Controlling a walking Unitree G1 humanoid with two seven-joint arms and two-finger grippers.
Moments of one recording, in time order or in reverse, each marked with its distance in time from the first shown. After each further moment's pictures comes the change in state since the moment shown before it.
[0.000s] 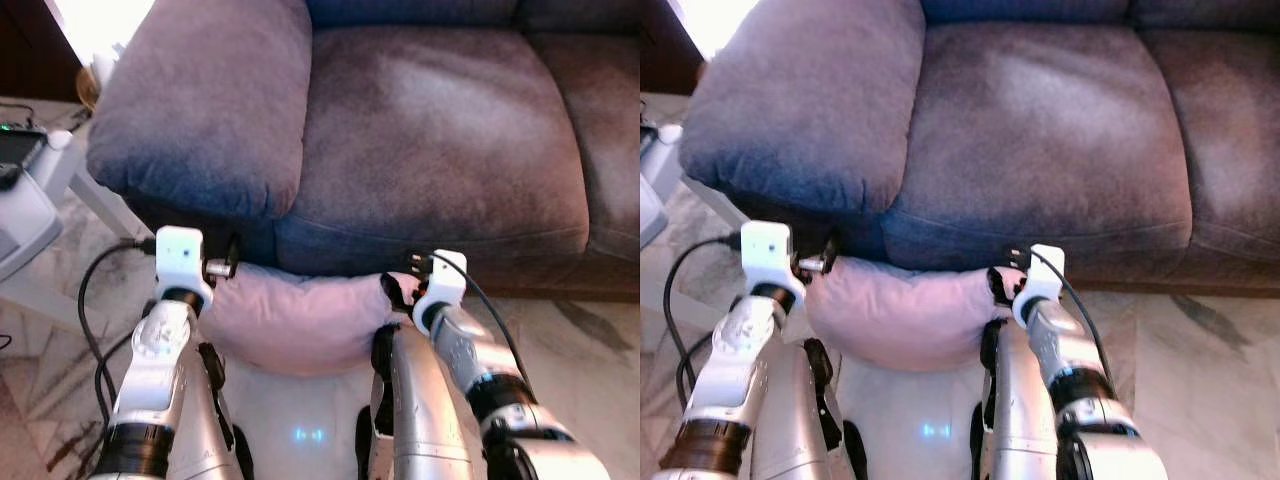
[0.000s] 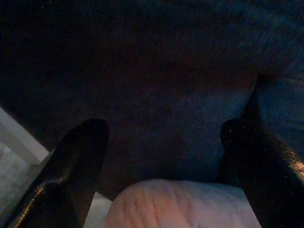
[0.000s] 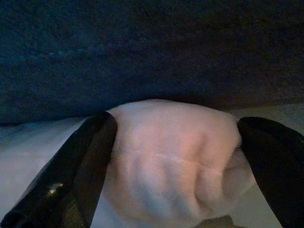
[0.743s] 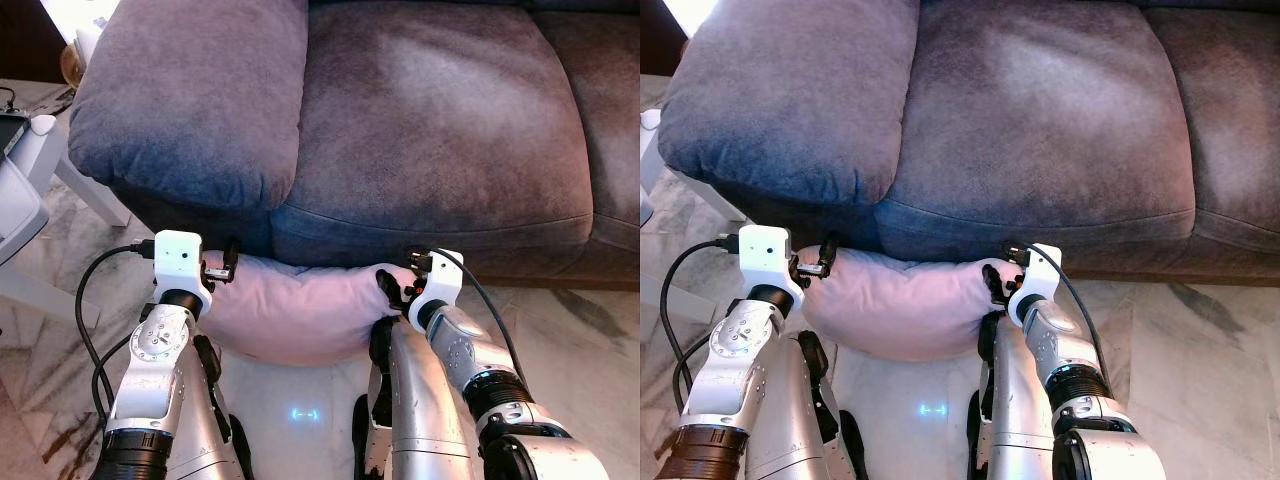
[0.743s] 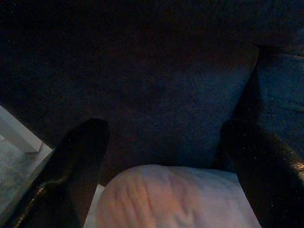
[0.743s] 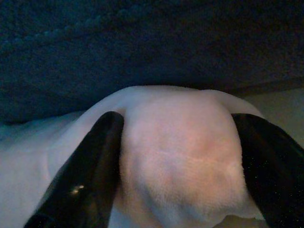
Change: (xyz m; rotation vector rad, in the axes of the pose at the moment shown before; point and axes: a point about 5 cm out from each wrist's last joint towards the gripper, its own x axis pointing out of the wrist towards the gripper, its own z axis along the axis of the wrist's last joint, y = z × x) left arm -0.003 -0.001 0.004 0.001 0.016 0.007; right arm 0.001 0.004 -0.002 0.048 -0.023 0.070
